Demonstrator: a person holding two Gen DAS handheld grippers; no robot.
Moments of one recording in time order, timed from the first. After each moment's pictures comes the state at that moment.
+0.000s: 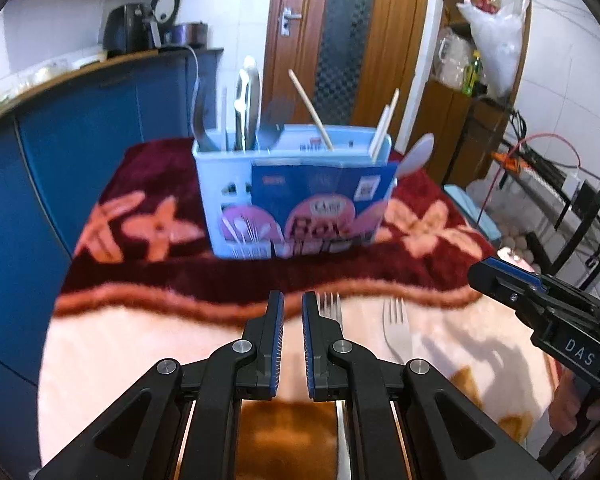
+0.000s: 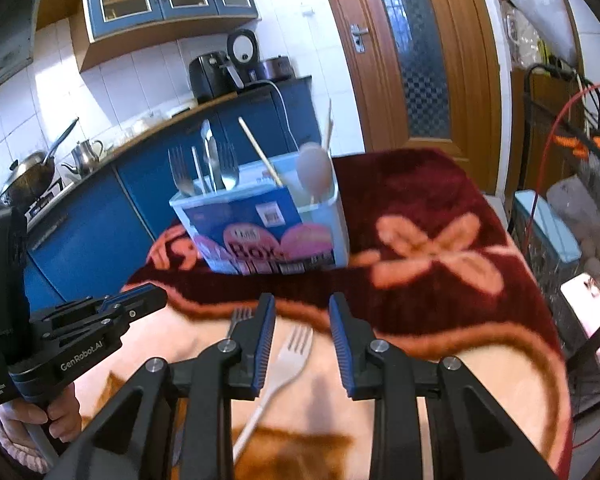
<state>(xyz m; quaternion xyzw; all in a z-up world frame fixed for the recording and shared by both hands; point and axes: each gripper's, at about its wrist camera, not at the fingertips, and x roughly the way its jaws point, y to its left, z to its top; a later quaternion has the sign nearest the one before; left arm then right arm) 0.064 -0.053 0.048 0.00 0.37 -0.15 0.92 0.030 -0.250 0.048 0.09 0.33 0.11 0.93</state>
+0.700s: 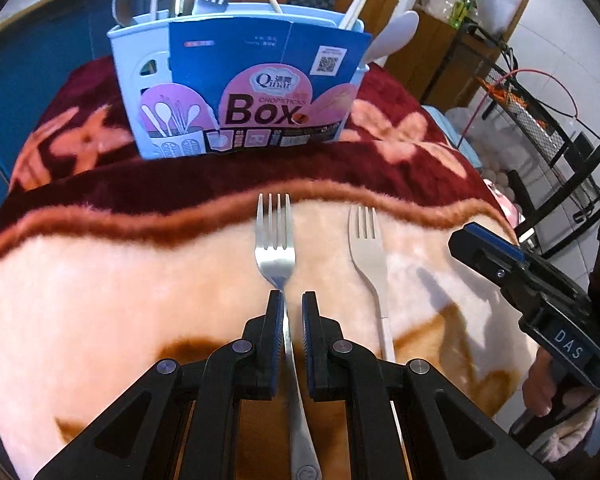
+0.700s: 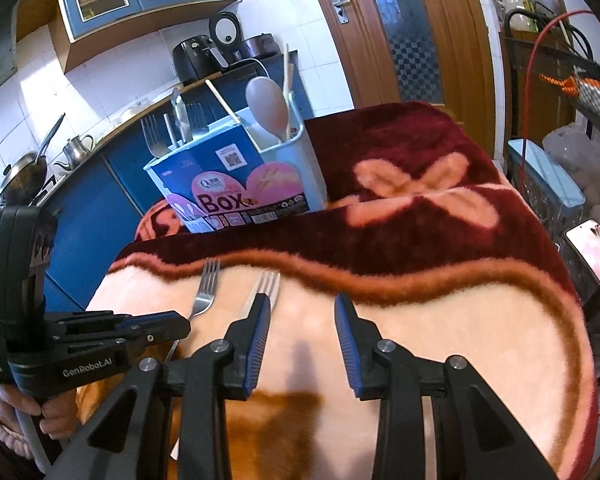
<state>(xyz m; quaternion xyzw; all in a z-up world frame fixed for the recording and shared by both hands) 0.075 -0.084 -0.001 0.00 0.51 -0.21 0.84 0.023 -0.278 0.008 0.13 0.36 0.11 0.92</state>
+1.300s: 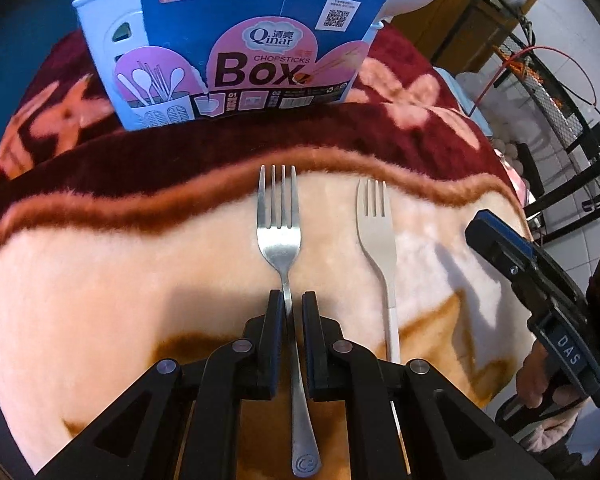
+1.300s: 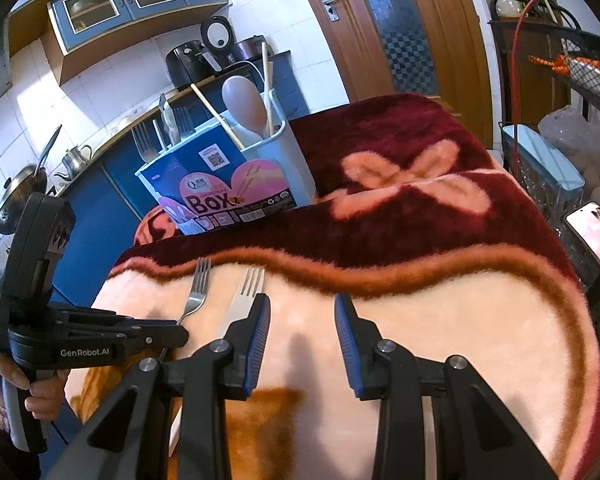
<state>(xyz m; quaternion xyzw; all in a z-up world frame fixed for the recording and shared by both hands) 0.098 -0.096 -0.011 0.02 0.59 -0.21 0.78 0.022 -0.291 0.000 0.15 0.36 0.11 0.91</state>
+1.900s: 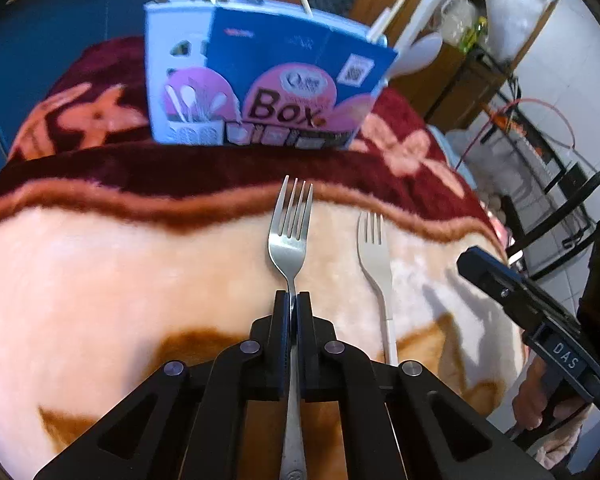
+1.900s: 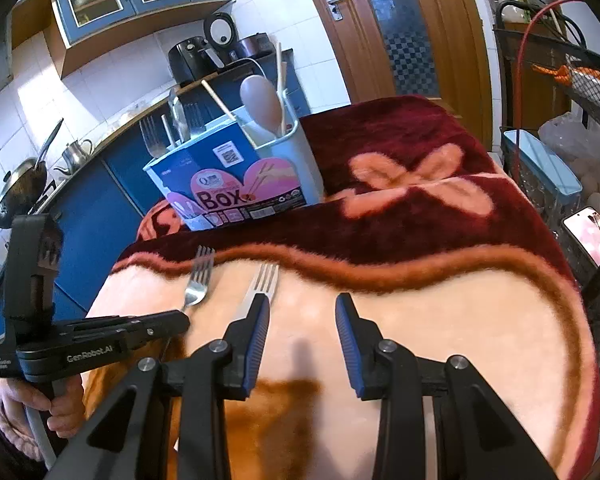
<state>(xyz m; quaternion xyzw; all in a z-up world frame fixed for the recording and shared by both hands) 0.072 -0.060 -0.006 -0.07 0.49 -0.21 0.84 0.015 -0.276 0.009 0.13 0.37 0.10 0.91</state>
